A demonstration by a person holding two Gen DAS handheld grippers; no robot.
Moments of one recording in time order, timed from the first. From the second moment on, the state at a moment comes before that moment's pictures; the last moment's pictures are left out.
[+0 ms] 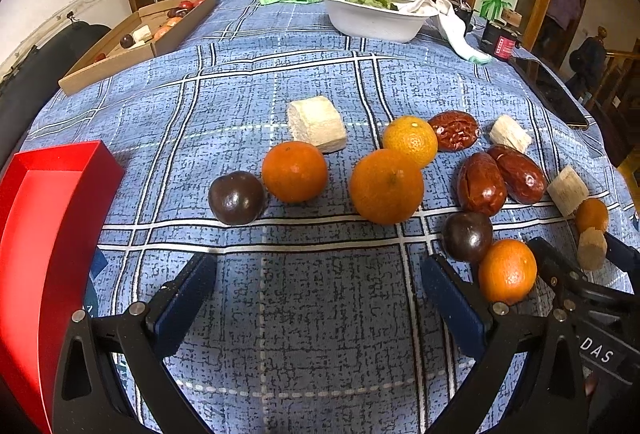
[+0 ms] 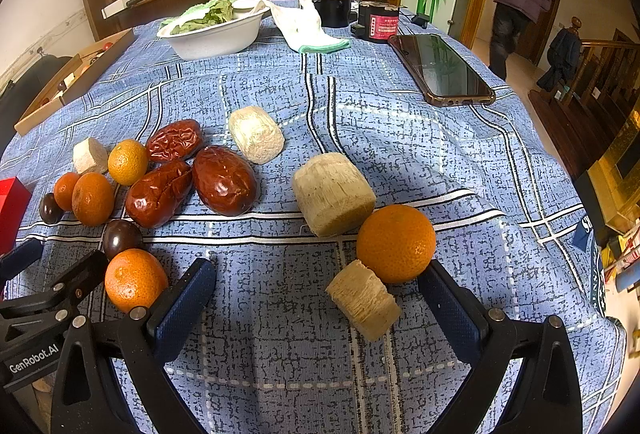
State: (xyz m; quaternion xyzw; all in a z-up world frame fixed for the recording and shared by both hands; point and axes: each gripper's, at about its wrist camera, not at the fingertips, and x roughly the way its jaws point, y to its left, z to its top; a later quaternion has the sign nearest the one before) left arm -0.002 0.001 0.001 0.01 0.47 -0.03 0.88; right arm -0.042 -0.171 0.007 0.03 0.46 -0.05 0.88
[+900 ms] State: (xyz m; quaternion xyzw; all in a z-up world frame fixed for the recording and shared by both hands) left arm -0.129 0.142 0.167 -0.04 0.18 0.01 0.98; right arm -0.042 -0.175 0.009 0.03 0.49 -0.04 0.87
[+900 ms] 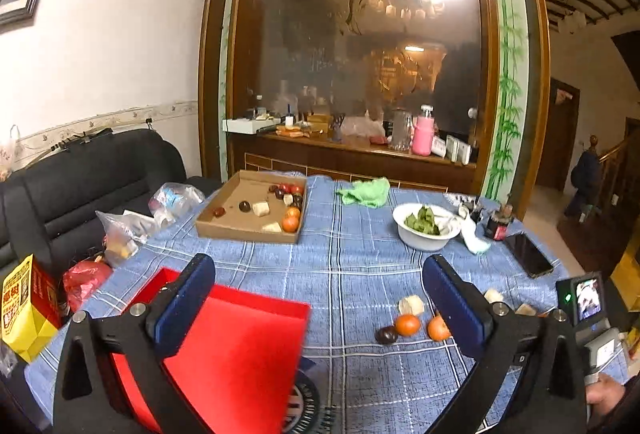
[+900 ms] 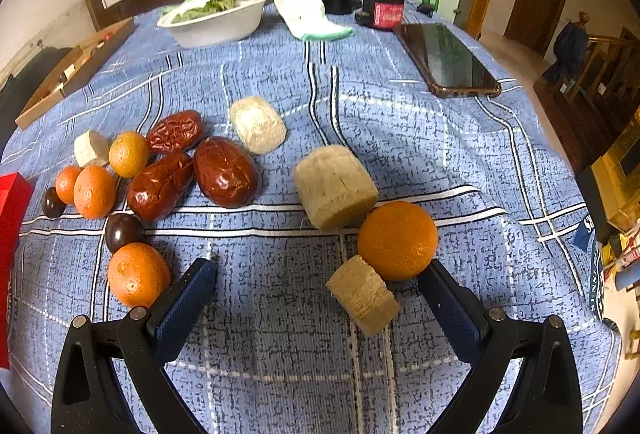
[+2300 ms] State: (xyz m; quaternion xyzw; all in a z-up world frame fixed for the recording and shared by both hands) left arm -0.007 0.078 0.041 -0.02 0.41 -0.14 0.90; right arm -0.056 -0.119 0.016 0.08 0.45 0.15 0.88
